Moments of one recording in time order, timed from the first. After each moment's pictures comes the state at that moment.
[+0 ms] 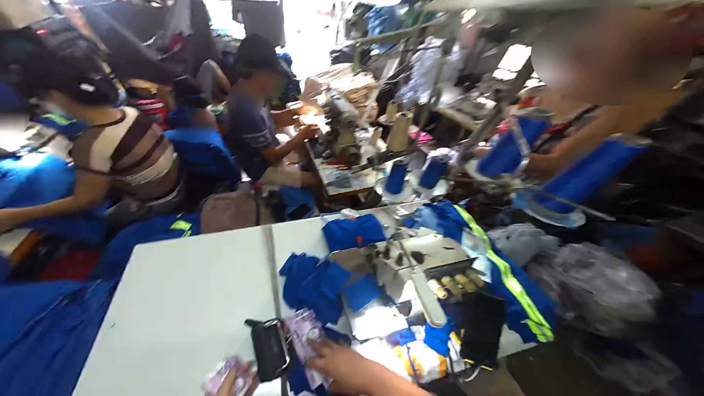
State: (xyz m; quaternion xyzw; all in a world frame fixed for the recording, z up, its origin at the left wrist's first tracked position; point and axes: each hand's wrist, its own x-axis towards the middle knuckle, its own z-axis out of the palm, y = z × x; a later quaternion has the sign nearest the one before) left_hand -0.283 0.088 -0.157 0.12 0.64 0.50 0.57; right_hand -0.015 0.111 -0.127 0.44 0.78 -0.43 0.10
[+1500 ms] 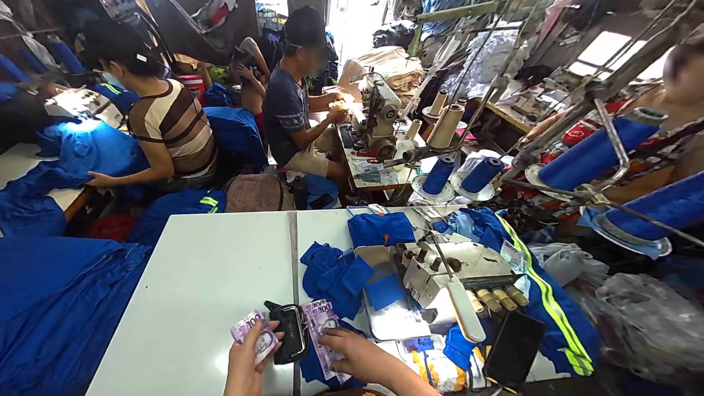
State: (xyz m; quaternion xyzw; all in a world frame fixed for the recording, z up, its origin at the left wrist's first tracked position) left_hand -0.261 0.124 -0.095 0.08 0.62 0.50 0.60; right_hand -0.009 0.127 -0.127 0.44 0.75 -0.49 0.03
